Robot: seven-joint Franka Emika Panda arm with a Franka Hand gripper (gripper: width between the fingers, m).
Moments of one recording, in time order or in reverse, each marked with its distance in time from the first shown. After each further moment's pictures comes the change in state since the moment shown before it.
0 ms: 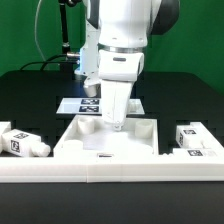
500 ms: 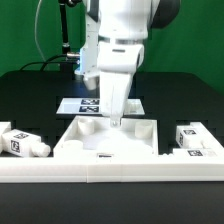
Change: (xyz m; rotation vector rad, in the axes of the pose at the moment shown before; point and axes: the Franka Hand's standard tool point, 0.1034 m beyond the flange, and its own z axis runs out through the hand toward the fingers) arm -0.003 -0.003 -0.036 -0.034 0.002 0.055
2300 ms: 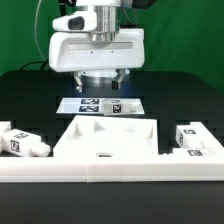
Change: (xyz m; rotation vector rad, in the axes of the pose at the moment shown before) arm -0.052 -0.055 -0.017 -0.054 0.105 1.080
